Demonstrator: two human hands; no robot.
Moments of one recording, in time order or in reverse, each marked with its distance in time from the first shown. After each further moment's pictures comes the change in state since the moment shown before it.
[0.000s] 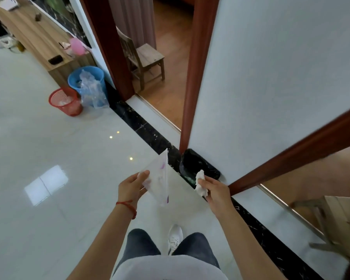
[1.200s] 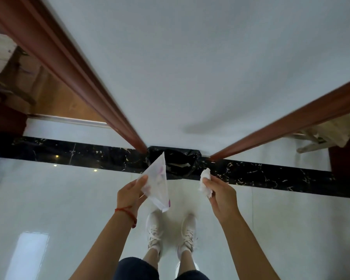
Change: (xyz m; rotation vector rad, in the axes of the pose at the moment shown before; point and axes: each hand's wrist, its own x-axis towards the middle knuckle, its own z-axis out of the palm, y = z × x) left_hand 0.266 -0.048 0.167 0.471 -0.346 -0.338; right_hand 0.193 0.028 -0.028 0.572 0.574 0.006
